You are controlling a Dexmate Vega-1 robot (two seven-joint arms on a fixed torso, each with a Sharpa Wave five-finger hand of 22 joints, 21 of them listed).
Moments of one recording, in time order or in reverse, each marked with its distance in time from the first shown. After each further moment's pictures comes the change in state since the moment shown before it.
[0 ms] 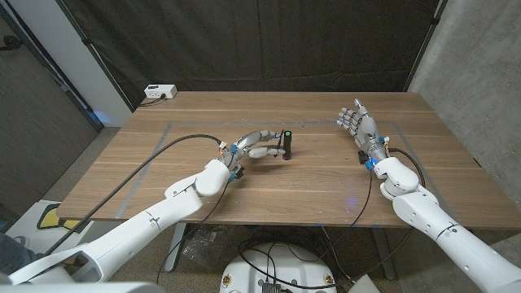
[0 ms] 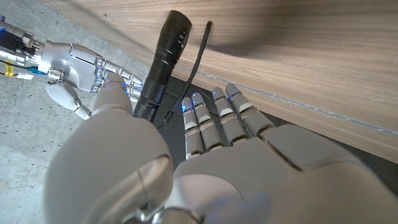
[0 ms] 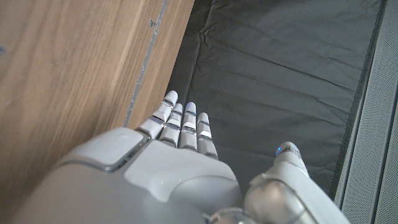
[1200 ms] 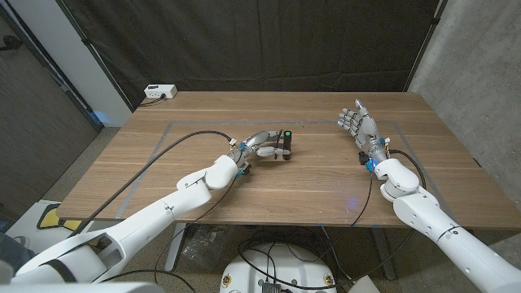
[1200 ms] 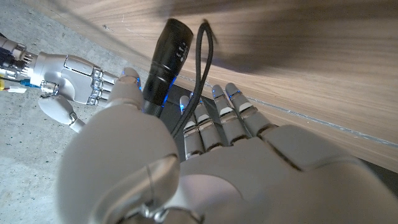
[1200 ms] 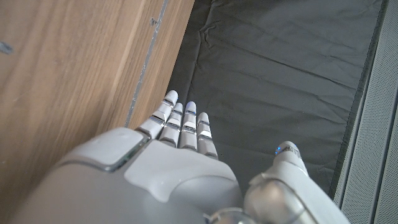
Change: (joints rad) left arm -0.115 -0.087 0.078 0.183 0.014 -0.073 -0.030; left_hand 0.095 0.055 0.035 -0.024 -0.011 0.047 -0.023 -0.004 0.000 0.040 -0.025 -0.006 0.000 0.031 -0.002 0.005 -0.003 0.008 0.000 -0.008 0.000; right arm -0.012 -0.002 0.007 -0.009 -0.001 -0.001 -0.008; right_hand 0.005 0.005 -0.006 0.000 0.000 0.002 0.002 0.000 0.005 0.011 0.000 0.000 0.000 0.011 0.000 0.000 0.000 0.011 0.004 -0.006 0.000
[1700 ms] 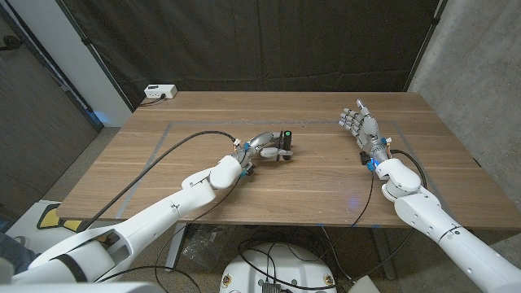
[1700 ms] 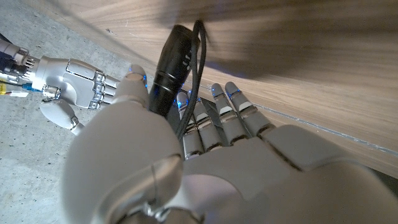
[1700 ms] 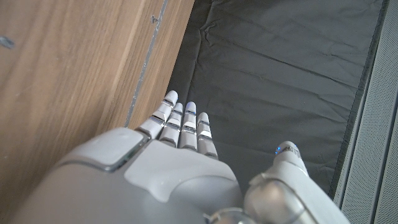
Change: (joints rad) left arm -0.026 -0.030 0.027 0.049 0.001 -0.018 0.000; left_hand 0.055 0.032 0.027 -0.004 -0.015 0.073 -0.013 0.008 0.000 0.054 -0.010 0.005 0.000 0.019 -0.002 0.000 0.000 0.016 -0.005 -0.007 0.000; right arm -0.003 -0.004 0.005 -0.001 0.005 -0.001 0.002; right_hand 0.000 0.000 0.000 0.000 0.000 0.000 0.000 0.000 0.000 0.000 0.000 0.000 0.000 0.000 0.000 0.000 0.000 0.000 0.000 -0.009 0.000
